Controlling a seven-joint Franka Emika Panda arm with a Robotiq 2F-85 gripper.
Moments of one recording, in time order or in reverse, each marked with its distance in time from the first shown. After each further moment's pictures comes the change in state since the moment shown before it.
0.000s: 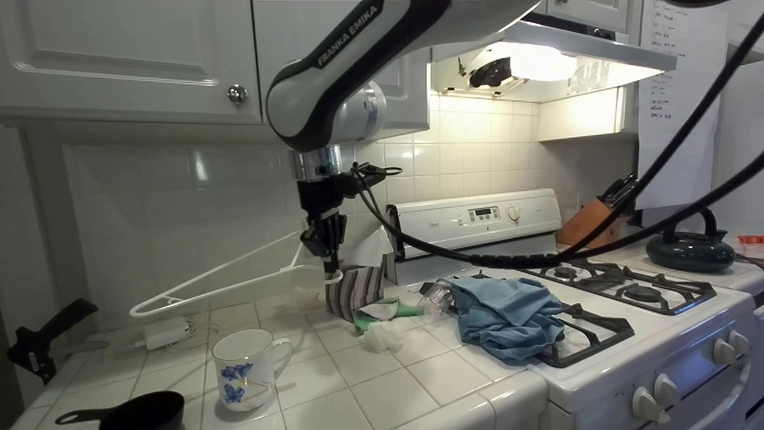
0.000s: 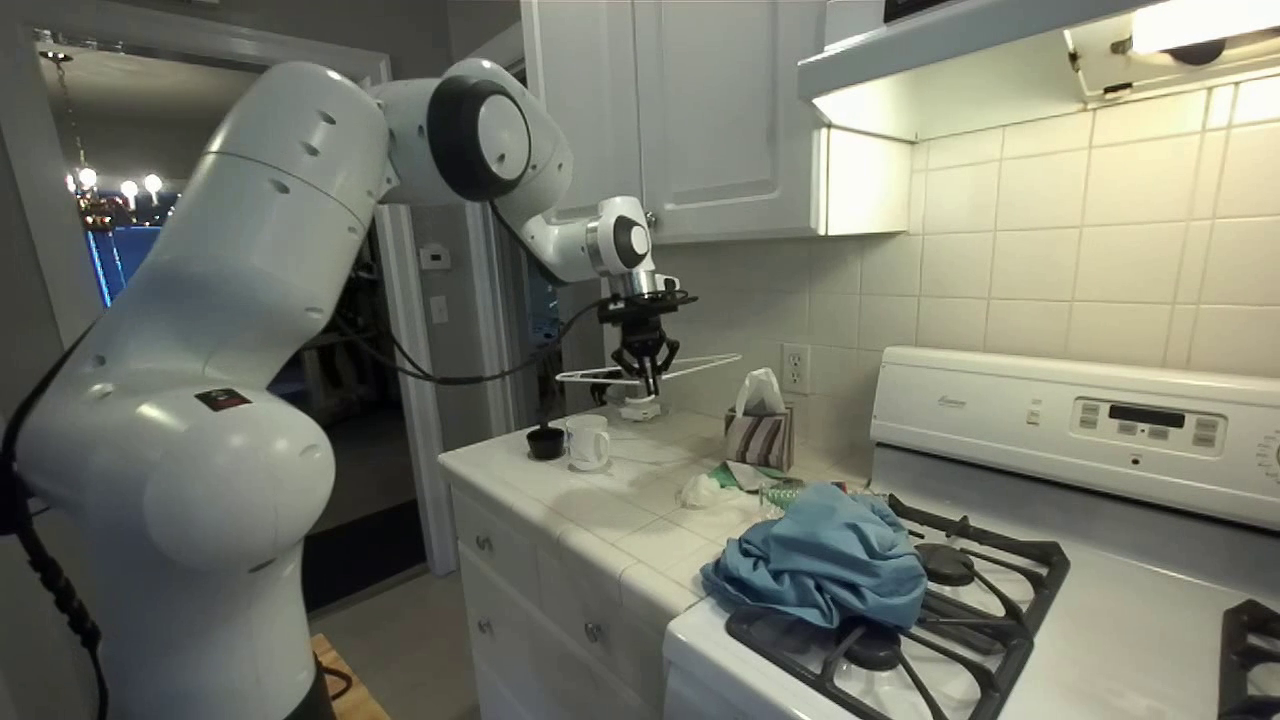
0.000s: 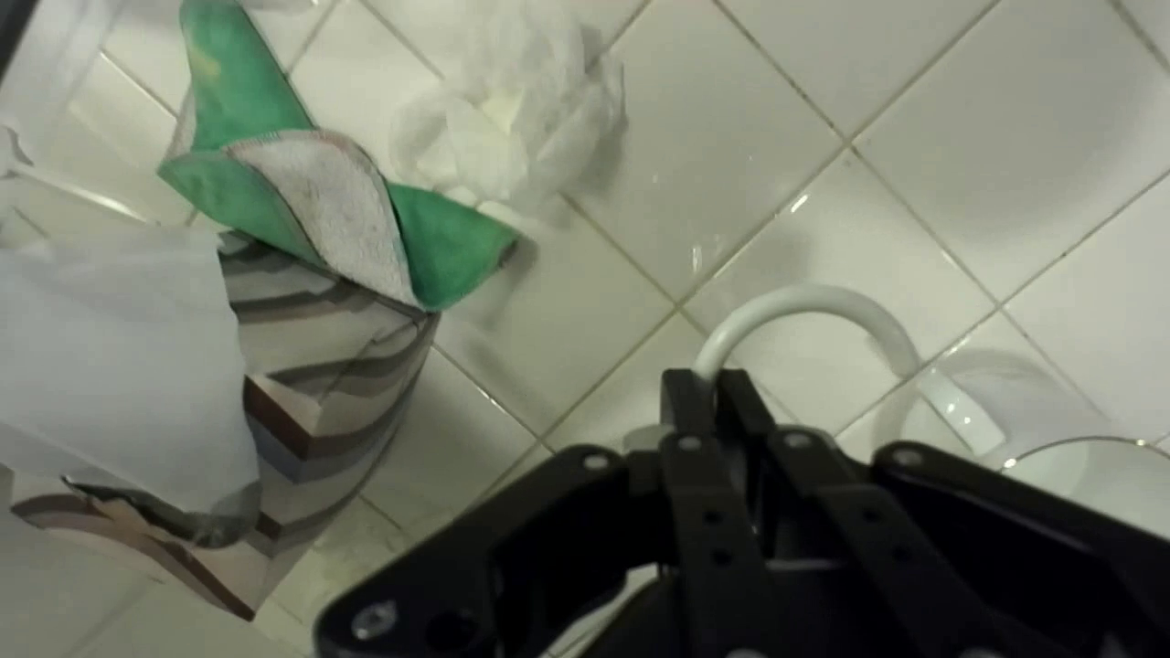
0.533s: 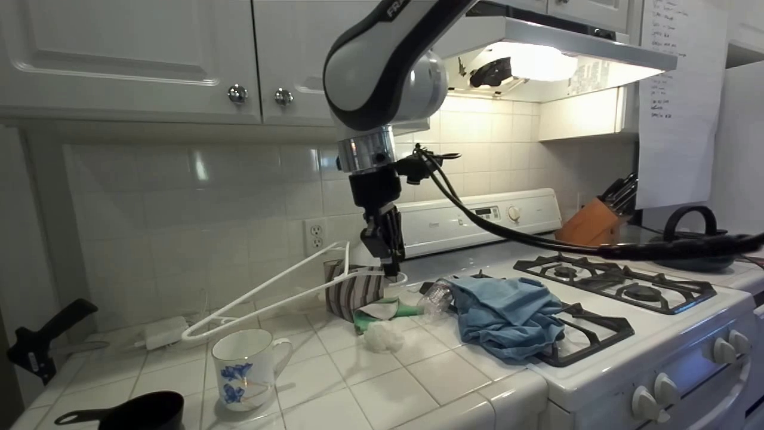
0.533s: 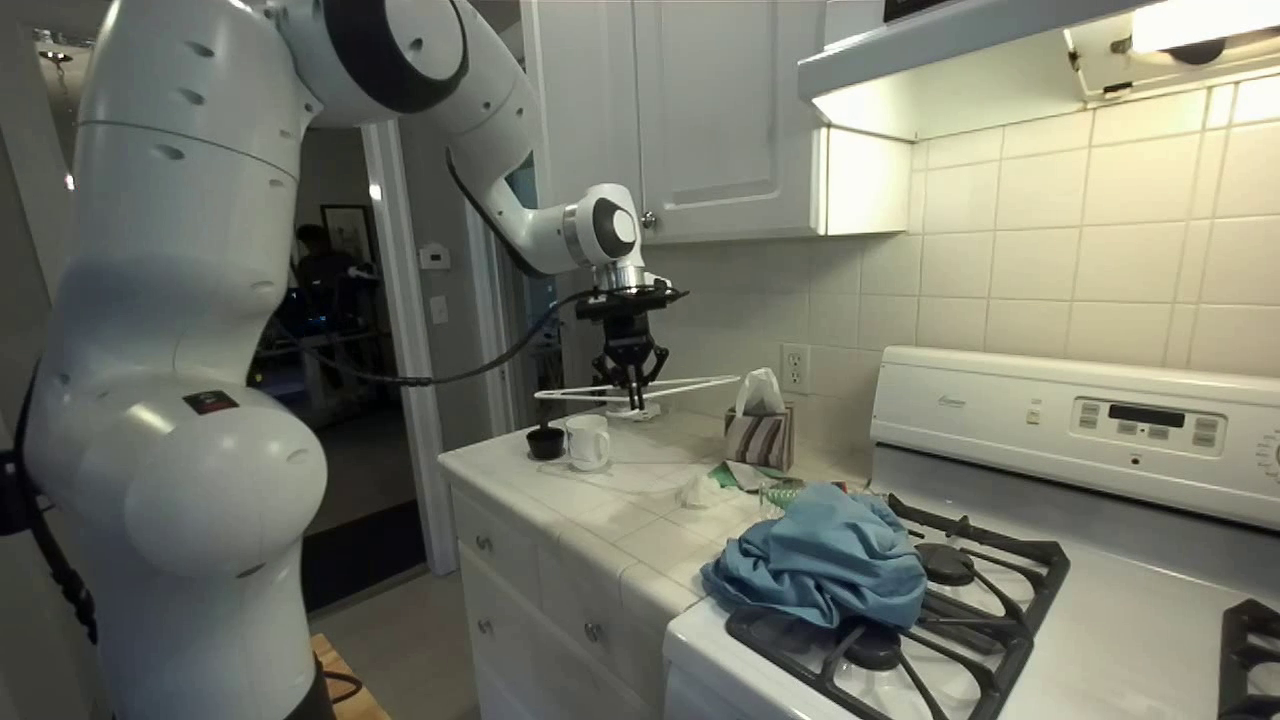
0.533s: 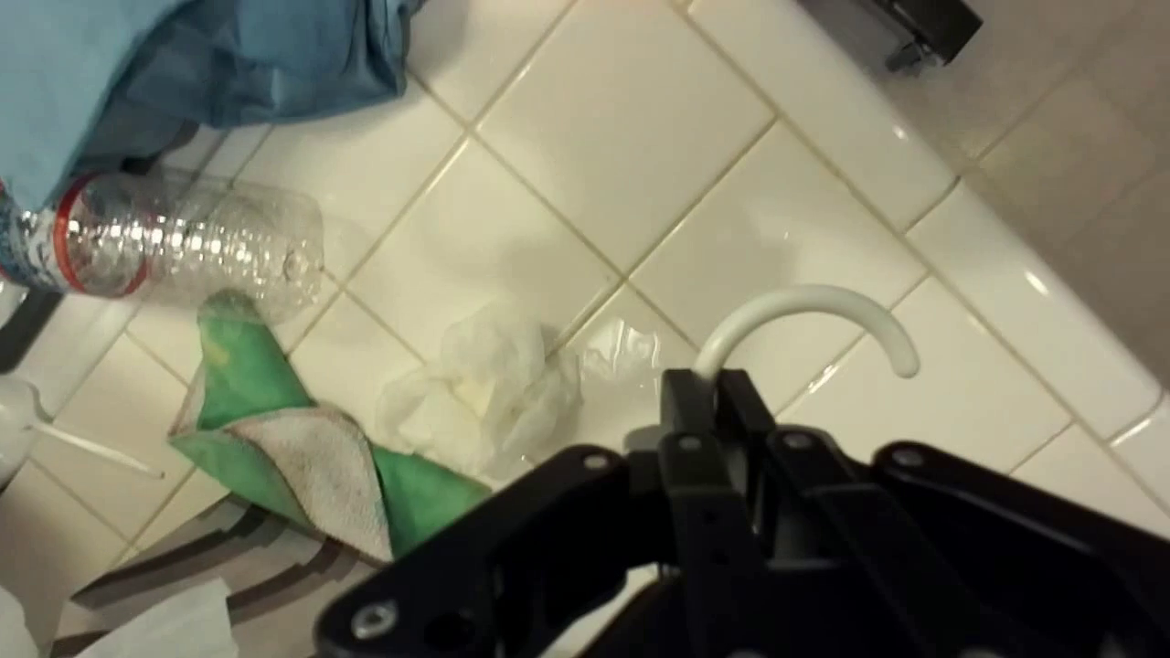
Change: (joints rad) arm -0.057 -0.297 0.008 -0.406 0.010 -0.006 -0.026
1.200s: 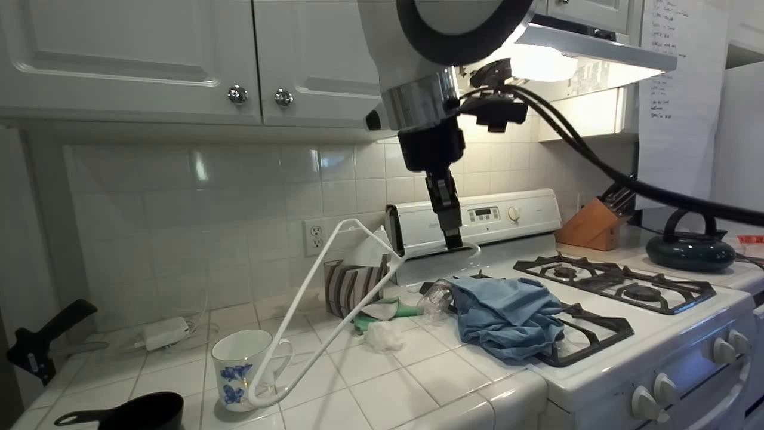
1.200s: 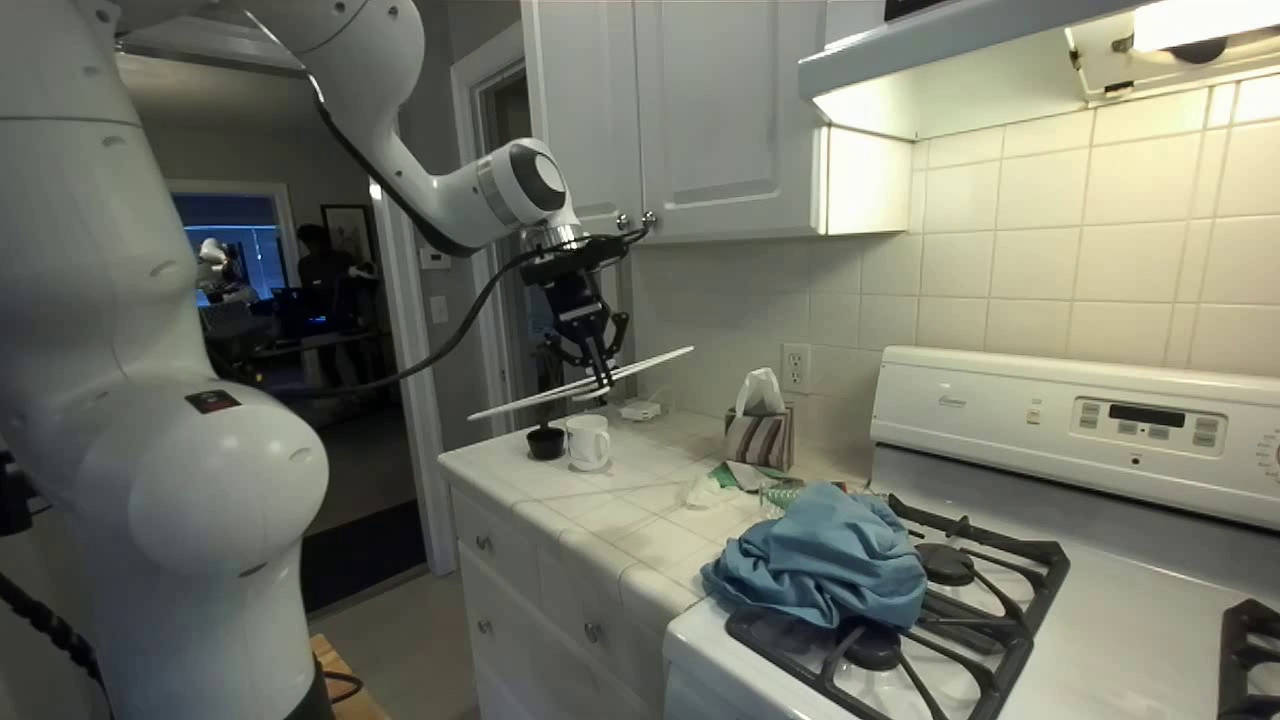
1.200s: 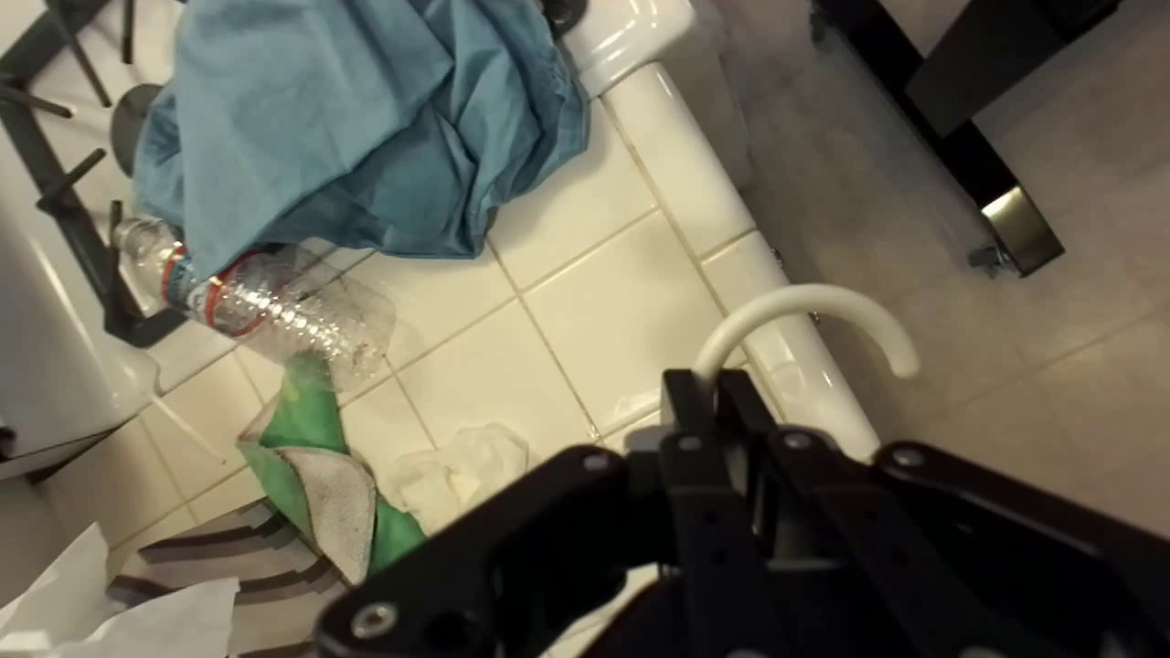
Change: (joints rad) arm 0.019 -0.415 0.043 -0.375 -0.166 -0.026 -0.131
